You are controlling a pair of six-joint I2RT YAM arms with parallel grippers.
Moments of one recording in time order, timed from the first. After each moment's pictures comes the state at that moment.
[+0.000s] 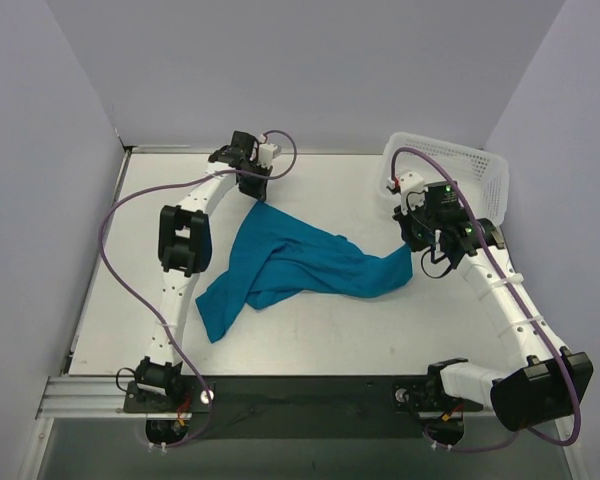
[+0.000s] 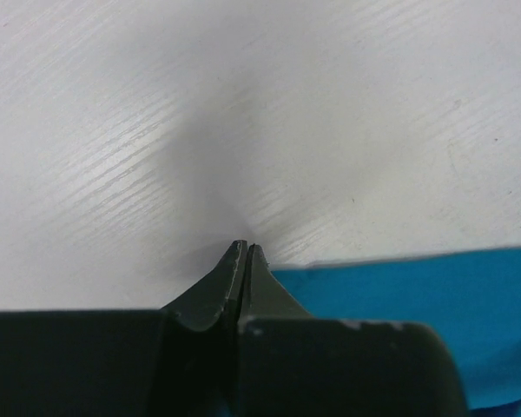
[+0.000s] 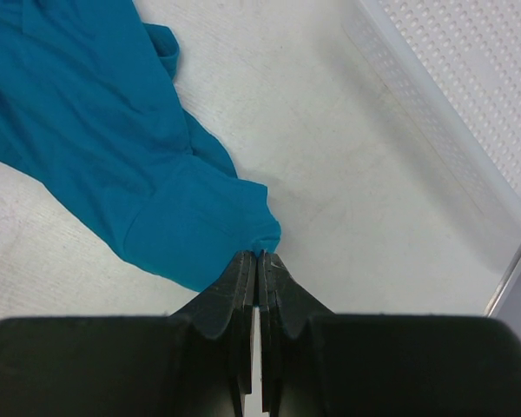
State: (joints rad) left arm -0.28 2.60 2.37 -0.77 0.26 0.15; right arm 0.24 1.19 1.12 -0.73 -0.05 -0.32
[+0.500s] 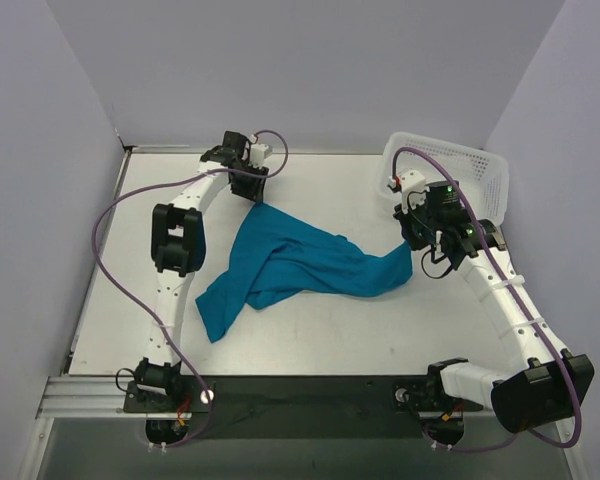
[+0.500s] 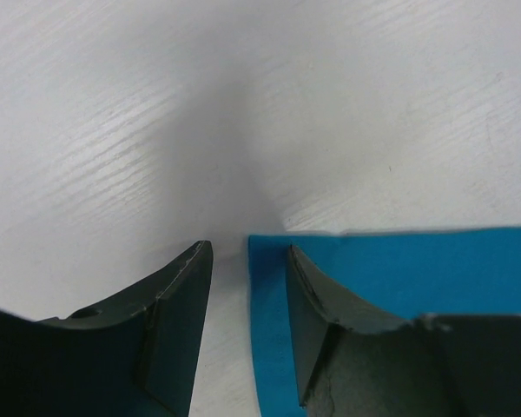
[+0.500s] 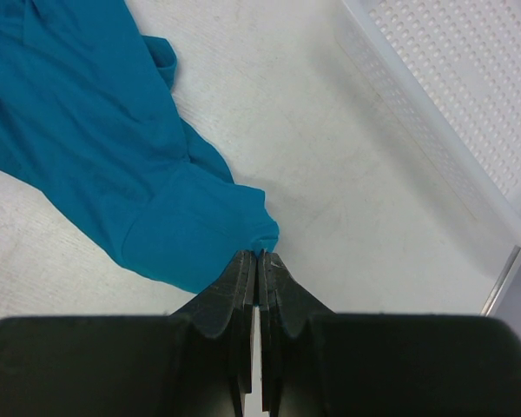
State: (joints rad) left arm -0.25 2.55 2.29 -0.76 0.26 0.14; right arm 0.24 1.18 1.11 -0.70 -0.05 -0.32
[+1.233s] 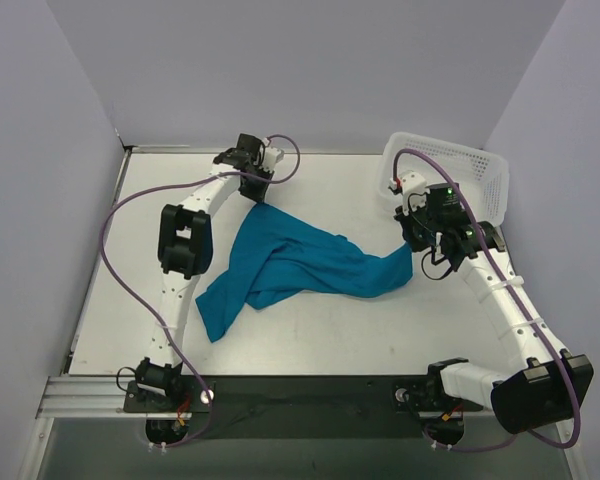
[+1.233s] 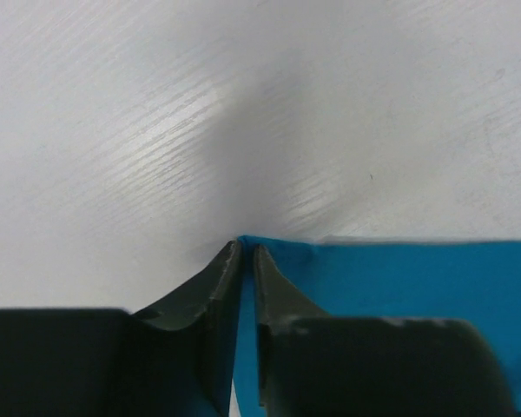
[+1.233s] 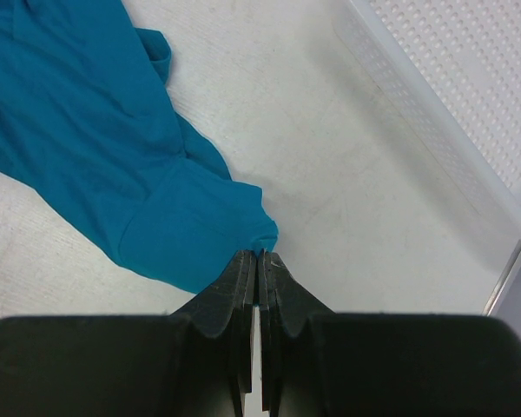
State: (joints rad) left arm -0.32 2.54 2.26 -0.75 0.11 0.16; right arm 0.23 1.18 1.09 -0.69 -0.04 -0.32
